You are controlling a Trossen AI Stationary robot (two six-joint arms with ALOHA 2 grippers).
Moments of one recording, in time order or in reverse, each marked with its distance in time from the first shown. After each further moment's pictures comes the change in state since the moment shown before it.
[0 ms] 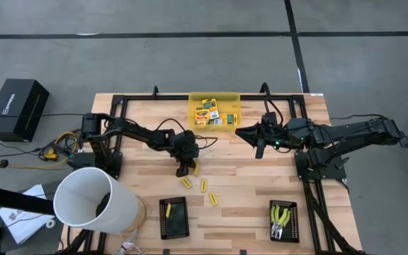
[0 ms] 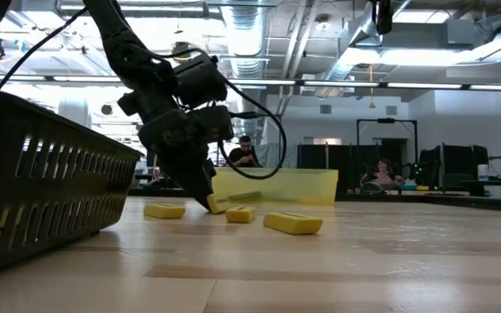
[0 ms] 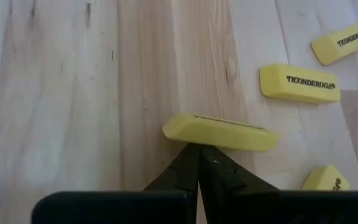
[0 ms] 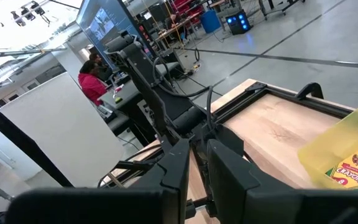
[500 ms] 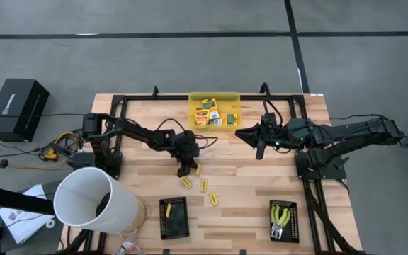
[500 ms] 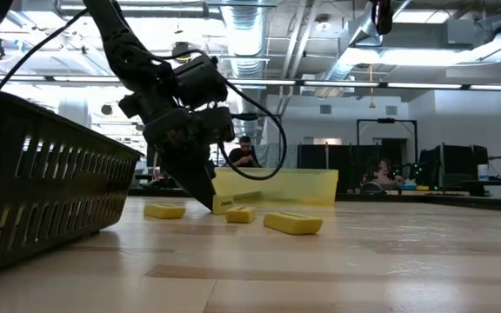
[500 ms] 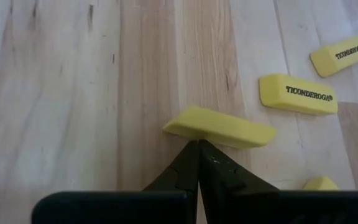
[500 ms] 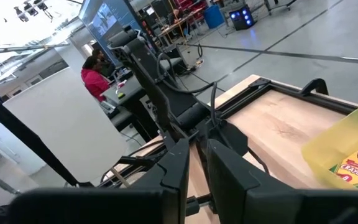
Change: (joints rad) left arm 0.015 0.006 -0.002 0.024 0.007 -0.045; right arm 0.001 0.000 0.000 -0.009 -0.020 0.003
